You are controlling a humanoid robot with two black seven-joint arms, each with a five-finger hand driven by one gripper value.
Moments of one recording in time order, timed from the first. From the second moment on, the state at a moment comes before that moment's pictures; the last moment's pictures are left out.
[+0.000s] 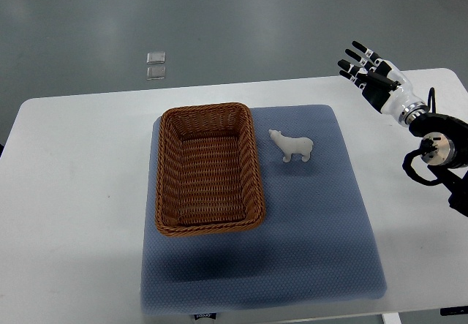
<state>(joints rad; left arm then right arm) 0.01 0.00 -0.16 -0.15 0.04 -0.02 0.05 0.73 -0.34 0.69 0.66 -0.10 0.26 0.28</state>
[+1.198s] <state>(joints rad) 0.01 0.00 -0.16 -0.15 0.04 -0.02 0.05 0.76 -0.42 0.59 0.86 -1.37 0.31 0.38</state>
